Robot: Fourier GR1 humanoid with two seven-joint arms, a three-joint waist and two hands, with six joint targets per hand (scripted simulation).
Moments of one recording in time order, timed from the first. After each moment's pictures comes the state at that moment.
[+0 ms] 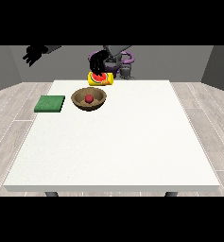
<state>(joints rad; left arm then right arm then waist) -1.02 0.00 -0.78 -0.62 -1.30 0.06 0.62 -0.30 -0.35 -0.35 -1.11 -0.35 0.33 -0.02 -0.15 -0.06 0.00</state>
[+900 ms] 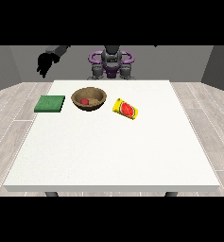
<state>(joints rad) -0.88 0.13 -0.03 -1.04 -0.45 0.24 0.28 -0.24 -0.30 -0.37 -1.12 -0.30 0.17 -0.01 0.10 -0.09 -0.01</state>
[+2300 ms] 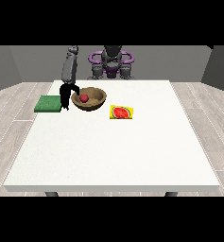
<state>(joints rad) -0.75 0.53 0.42 -1.21 0.22 -0.32 0.17 -0.39 -0.17 -0.35 -0.70 -0.26 0.14 -0.43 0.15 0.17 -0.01</state>
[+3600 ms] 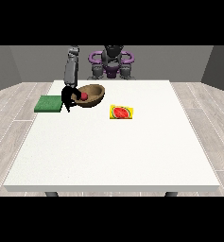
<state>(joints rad) -0.75 0.64 0.48 -1.28 0.37 -0.39 0.23 -0.39 -0.19 -0.35 -0.68 -0.22 -0.10 -0.56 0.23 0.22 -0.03</state>
